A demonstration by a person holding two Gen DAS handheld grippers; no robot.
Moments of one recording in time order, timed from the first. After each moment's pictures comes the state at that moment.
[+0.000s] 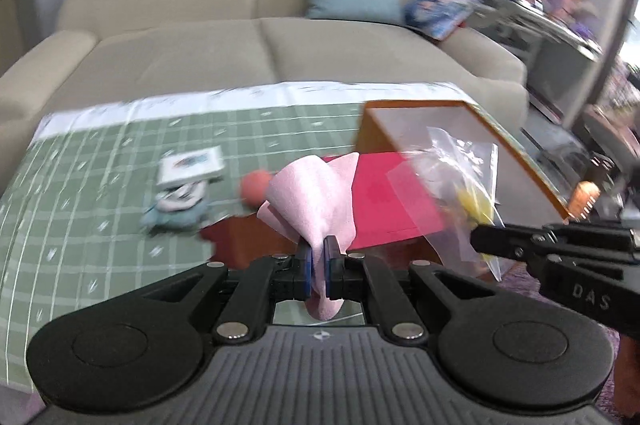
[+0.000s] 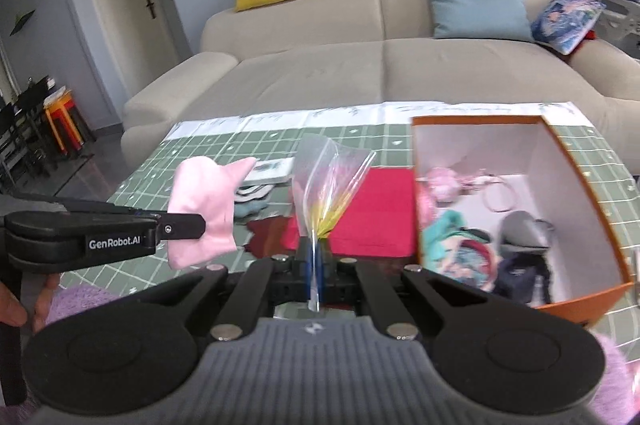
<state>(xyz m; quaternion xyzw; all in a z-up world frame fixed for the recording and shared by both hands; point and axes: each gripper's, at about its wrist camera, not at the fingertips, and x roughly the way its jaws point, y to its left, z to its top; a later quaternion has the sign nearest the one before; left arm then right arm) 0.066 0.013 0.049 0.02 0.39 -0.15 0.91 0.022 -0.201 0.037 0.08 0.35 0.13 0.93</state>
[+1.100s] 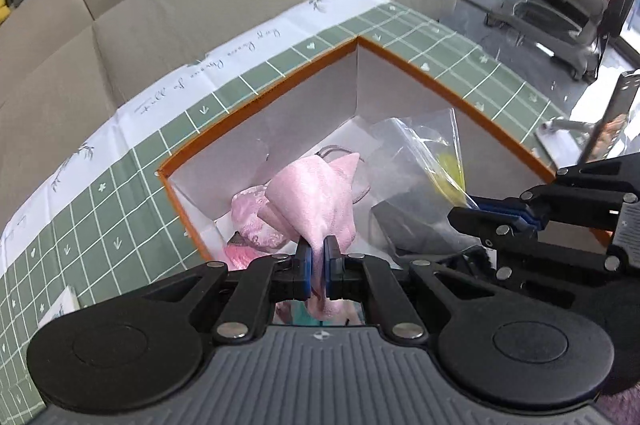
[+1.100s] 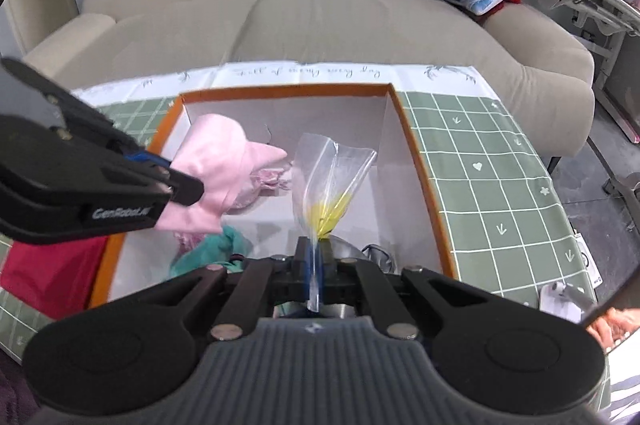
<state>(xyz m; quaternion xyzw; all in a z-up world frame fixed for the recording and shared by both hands) 0.230 -0.207 -0.019 0.22 0.47 -0.27 0.81 0.157 -0.340 -0.034 0.01 0.43 0.01 0.90</state>
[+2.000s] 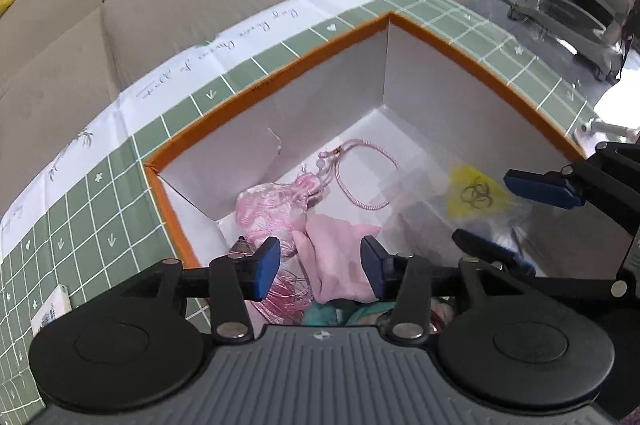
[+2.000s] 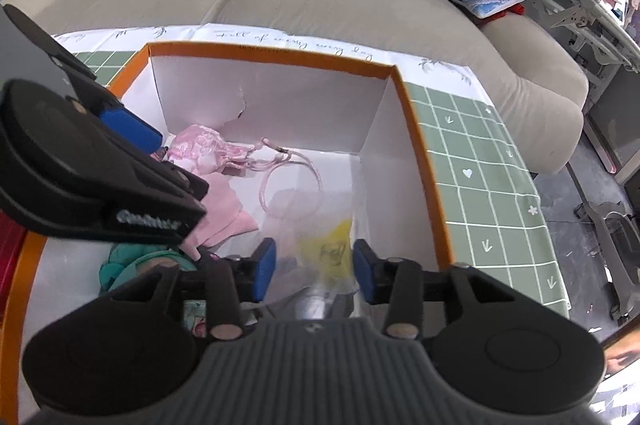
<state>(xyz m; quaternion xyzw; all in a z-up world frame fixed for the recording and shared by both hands) 0.255 -0.216 -0.049 0.22 0.49 -0.24 0.81 0.182 -0.330 -0.059 -0.06 0.45 -0.02 0.89</state>
